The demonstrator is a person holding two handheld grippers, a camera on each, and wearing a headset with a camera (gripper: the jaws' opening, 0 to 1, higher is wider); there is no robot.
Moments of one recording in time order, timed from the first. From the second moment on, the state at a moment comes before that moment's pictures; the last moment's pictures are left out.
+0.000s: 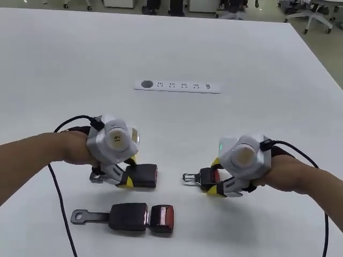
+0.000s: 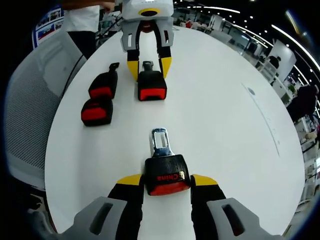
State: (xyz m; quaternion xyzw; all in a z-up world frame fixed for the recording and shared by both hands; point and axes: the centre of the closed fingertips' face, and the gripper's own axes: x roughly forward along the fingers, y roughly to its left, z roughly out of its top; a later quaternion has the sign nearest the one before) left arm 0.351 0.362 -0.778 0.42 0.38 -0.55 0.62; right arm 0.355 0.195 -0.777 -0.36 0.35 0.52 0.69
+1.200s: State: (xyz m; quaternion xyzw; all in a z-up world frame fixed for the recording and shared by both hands) left arm 0.352 0.365 -0.782 0.42 0.43 -0.54 0.59; right arm 0.354 0.202 -0.779 -0.37 0.34 0.53 0.69
